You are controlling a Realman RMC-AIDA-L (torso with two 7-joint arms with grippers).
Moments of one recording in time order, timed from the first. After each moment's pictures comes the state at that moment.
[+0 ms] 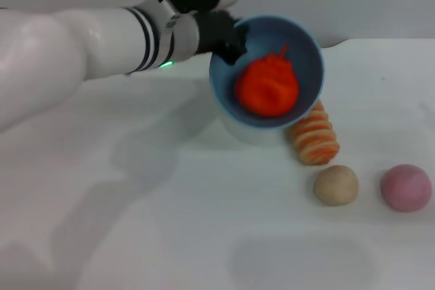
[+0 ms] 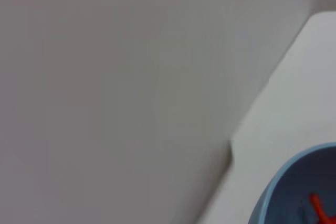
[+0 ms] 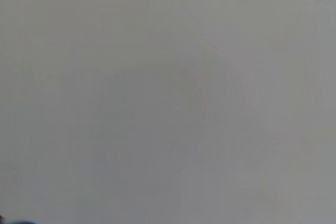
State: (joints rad) left arm -0.63 -2.06 1.81 1.19 2.45 0.54 -2.38; right arm 0.25 2.07 -0.50 -0.65 -1.45 -1.38 1.11
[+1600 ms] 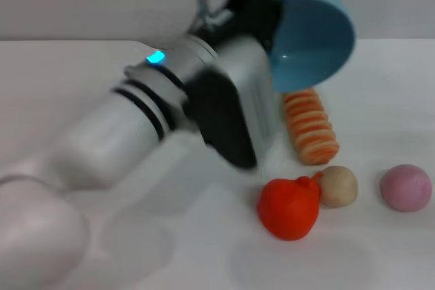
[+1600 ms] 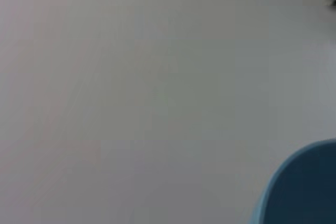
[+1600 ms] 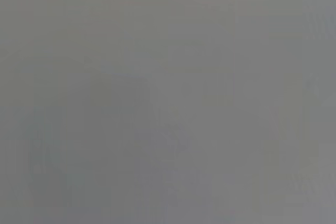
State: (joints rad) left arm -0.27 -2.08 2.21 1.41 2.43 -0.17 -1.51; right arm 0.26 2.07 -0.39 -0.52 -1.39 -1.36 1.12
